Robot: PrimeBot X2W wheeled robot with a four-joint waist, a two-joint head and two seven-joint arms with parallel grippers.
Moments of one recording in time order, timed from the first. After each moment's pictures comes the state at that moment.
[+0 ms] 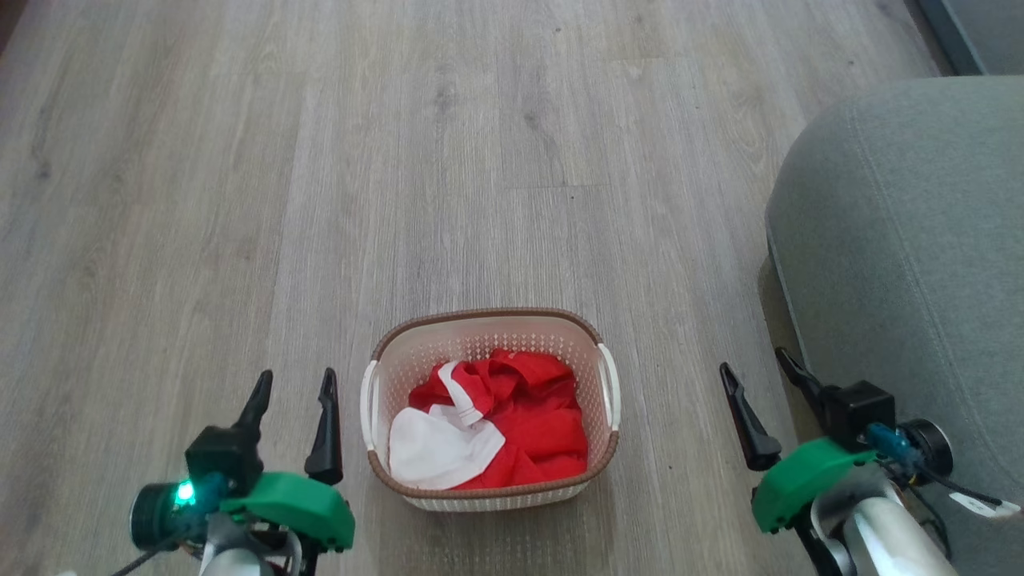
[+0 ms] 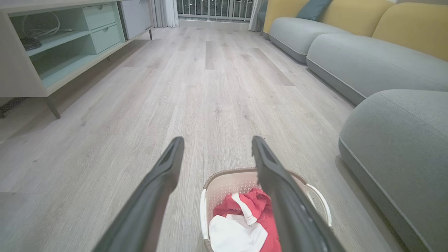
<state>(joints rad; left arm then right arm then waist) -0.02 0.04 -0.09 0.23 -0.17 0.03 -0.23 -0.13 -0.14 0.15 0.45 0.15 0.13 -0.23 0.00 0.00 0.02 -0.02</state>
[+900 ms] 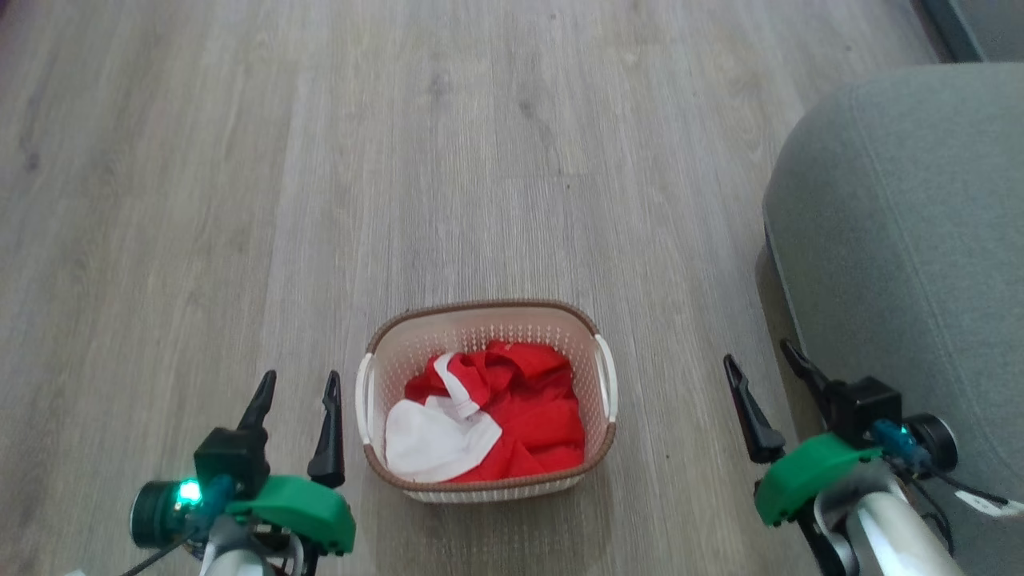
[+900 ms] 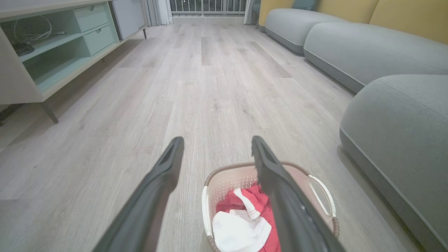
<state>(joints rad) -0.02 0.04 -0.09 0.24 -0.11 0.02 -0.25 -0.14 -0.14 0.14 0.44 0.14 0.13 -0.25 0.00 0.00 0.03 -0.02</state>
